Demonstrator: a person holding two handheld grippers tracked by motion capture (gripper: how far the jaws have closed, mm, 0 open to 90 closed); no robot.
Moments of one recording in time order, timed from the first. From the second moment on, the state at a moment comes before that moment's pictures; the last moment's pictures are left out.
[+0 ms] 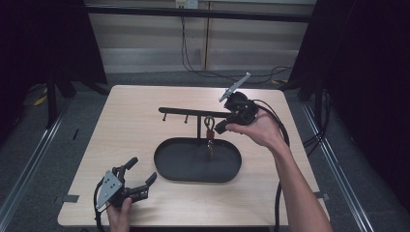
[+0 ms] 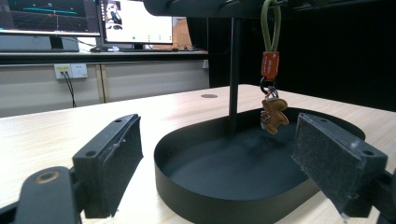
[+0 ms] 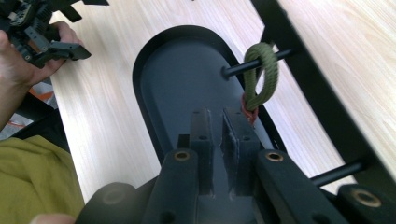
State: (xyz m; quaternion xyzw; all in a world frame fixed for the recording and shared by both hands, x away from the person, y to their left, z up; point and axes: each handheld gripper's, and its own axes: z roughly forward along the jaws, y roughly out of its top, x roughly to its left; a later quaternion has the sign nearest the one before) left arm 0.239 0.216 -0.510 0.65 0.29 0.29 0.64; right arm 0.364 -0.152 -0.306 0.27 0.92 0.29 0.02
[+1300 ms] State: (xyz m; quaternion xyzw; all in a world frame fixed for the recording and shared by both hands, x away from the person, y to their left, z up) left arm 0.239 0.216 -0.510 0.65 0.29 0.29 0.64; right arm 0.300 -0.184 -0.392 0.32 0.82 0.47 0.07
